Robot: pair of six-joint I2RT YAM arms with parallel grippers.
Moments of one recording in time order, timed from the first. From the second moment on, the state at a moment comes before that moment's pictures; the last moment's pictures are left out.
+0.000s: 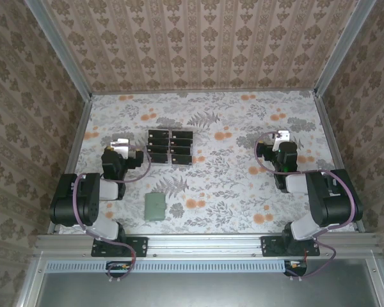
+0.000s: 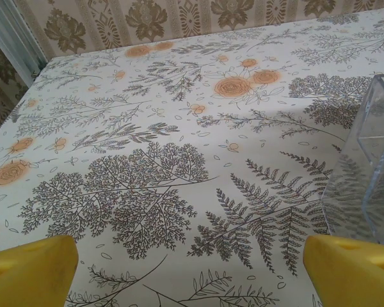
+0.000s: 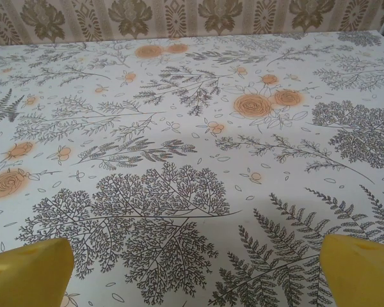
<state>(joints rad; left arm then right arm) -0.04 1.54 0.30 0.91 0.03 0.13 0.02 1.53 0.40 0.76 0.09 0.05</state>
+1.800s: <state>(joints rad) -0.05 0.99 0.63 0.04 -0.18 -0.17 0.11 1.14 0.67 -0.14 -0.04 0.43</state>
